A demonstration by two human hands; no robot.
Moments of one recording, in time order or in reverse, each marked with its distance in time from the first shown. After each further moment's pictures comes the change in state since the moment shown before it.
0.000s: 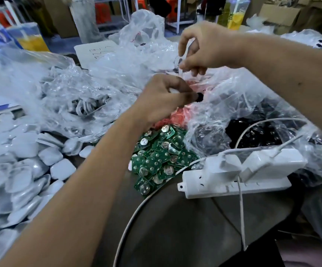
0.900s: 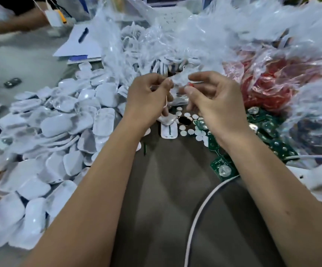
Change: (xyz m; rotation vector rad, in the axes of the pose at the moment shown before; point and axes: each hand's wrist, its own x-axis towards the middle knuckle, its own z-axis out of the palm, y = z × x) left_hand -0.123 -0.102 -0.107 0.001 0.604 -0.273; right_hand -0.046 -0.092 0.232 0.835 0.201 -0.005
